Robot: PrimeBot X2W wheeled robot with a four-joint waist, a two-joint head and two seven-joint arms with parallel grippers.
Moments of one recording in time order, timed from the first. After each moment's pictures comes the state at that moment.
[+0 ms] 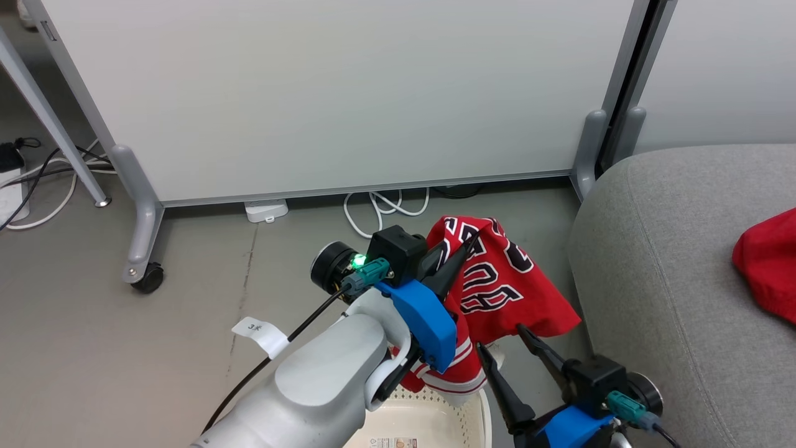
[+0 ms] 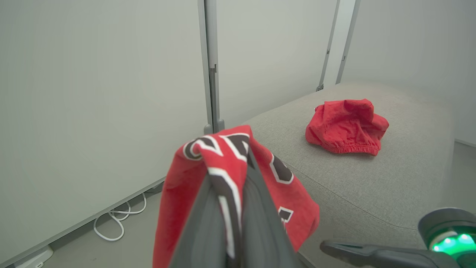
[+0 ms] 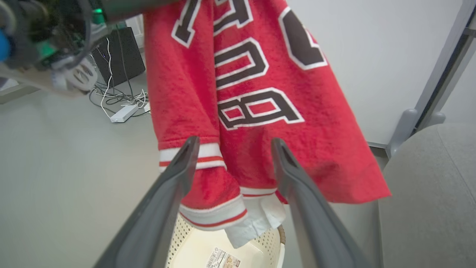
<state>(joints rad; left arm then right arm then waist) -0.75 0.05 -1.08 0.71 -0.81 -0.05 -0.26 -0.05 -0.05 0.28 0.21 0.13 0.13 -0.10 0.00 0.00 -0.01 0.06</state>
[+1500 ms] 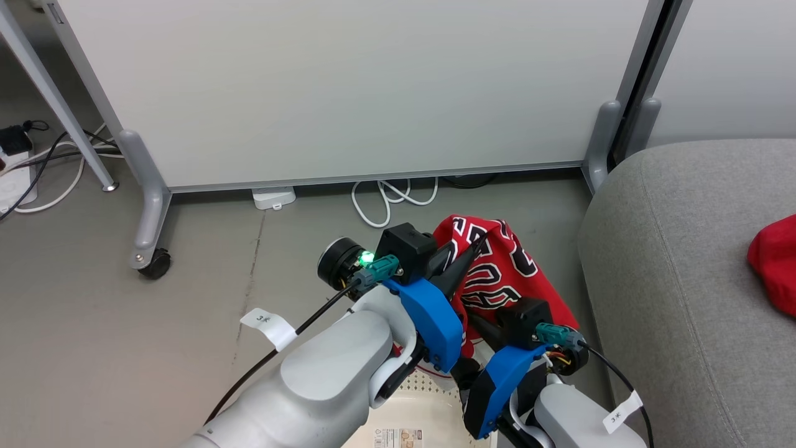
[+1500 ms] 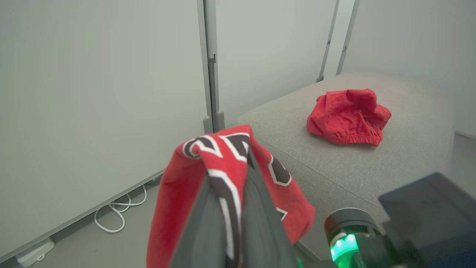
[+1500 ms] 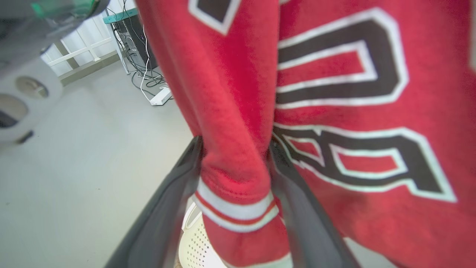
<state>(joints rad) -0.79 0.05 -1.16 0.72 -0.86 -0.05 -0.26 -0.48 -0.05 0.66 0.75 0.49 0.13 -0.22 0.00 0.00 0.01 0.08</state>
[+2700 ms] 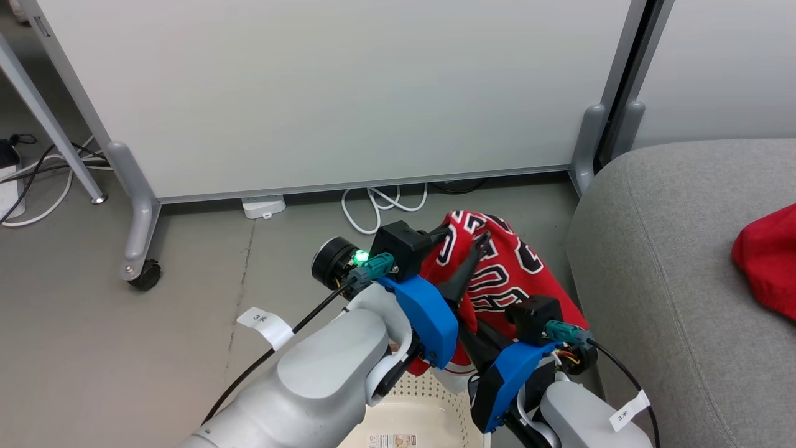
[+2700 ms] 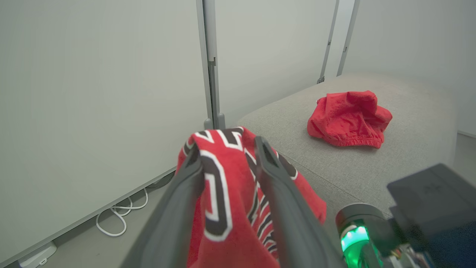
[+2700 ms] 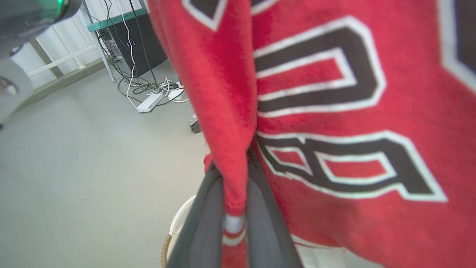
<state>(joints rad) -0.79 0.05 -1.15 0.74 -0.86 -0.04 -0.26 -0.51 -0.05 0.66 0.83 0.52 0.13 -0.26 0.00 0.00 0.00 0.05</state>
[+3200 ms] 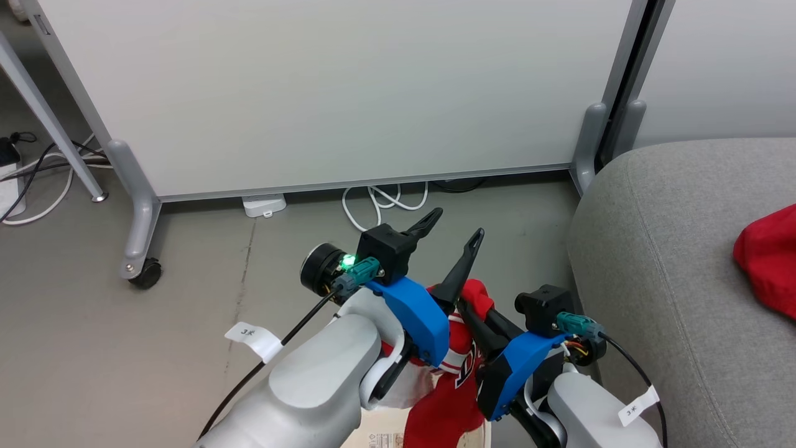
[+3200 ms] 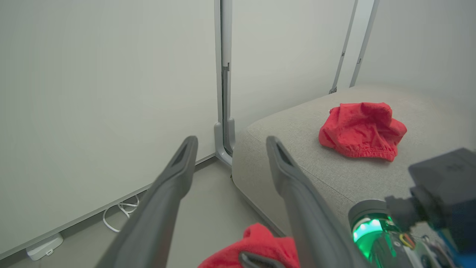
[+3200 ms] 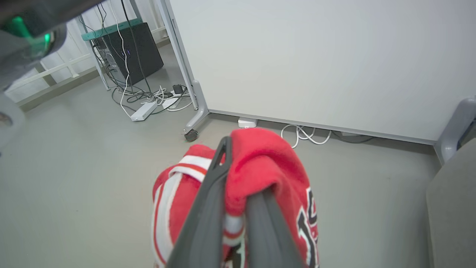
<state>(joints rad) -0.74 0.05 -1.06 0.72 -0.80 -0.02 -0.26 -0.51 -0.05 0.60 0.81 0.48 0.13 -0.26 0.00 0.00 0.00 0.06</state>
